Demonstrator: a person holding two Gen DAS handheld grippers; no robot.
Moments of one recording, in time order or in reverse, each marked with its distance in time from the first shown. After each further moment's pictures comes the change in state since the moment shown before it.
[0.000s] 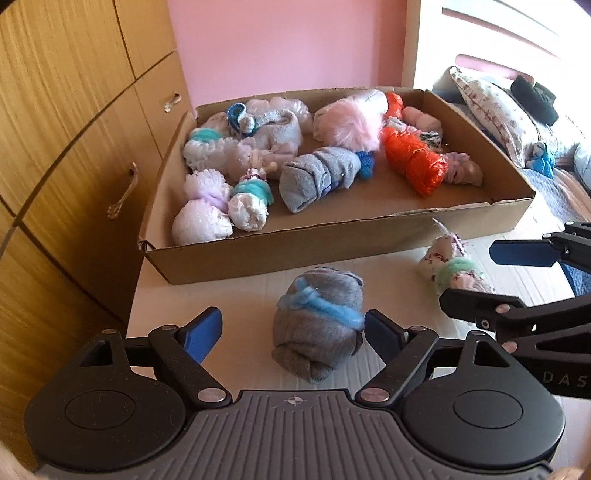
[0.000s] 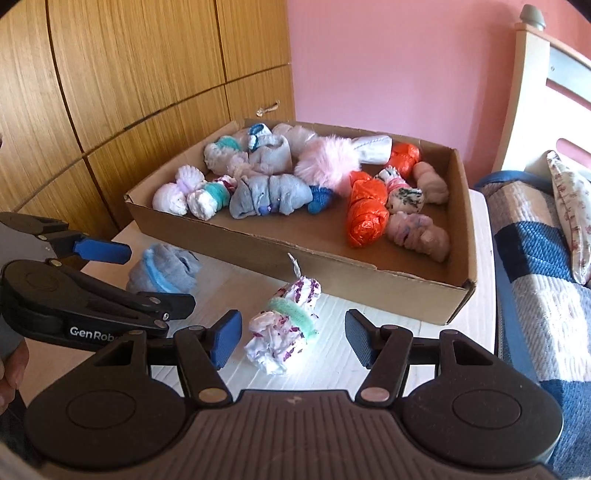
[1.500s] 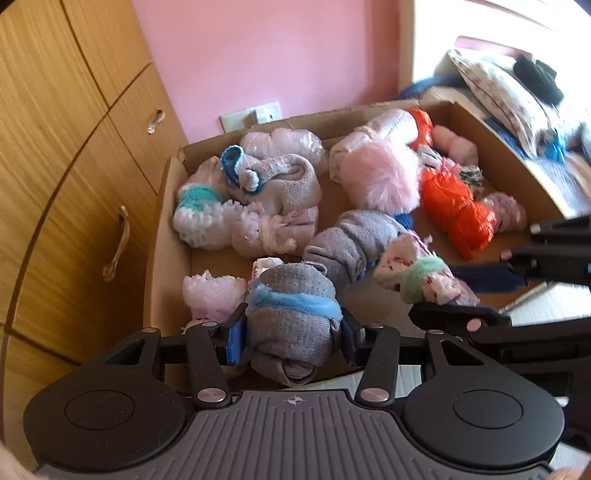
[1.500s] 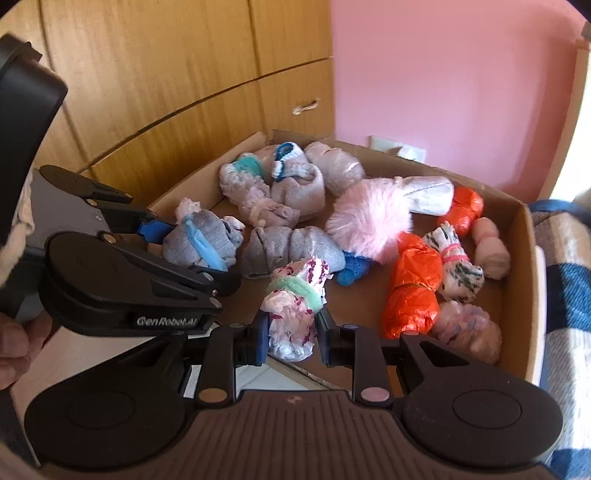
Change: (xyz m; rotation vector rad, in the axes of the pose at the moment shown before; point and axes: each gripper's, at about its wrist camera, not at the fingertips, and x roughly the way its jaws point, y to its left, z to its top) left arm 0.037 0.019 0.071 0.123 0.053 0.017; right arm 0.041 0.013 0.051 -0.089 0.046 0.113
